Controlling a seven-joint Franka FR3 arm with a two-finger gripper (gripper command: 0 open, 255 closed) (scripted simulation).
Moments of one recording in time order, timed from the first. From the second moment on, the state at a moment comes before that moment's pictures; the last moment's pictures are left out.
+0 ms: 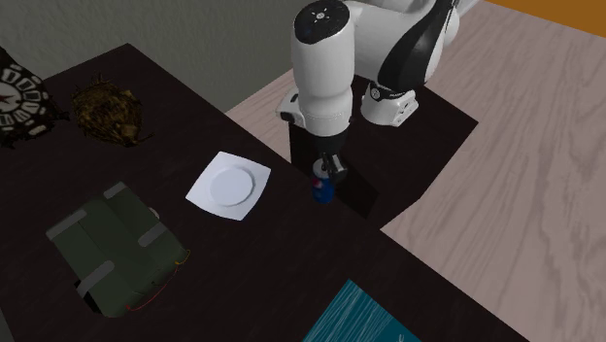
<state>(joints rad) 0.10 -0.11 0.29 -2.41 0.14 2.21 0.58</state>
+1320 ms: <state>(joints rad) -0.10 0.22 0.09 -1.86 0.03 1.97 0.26</state>
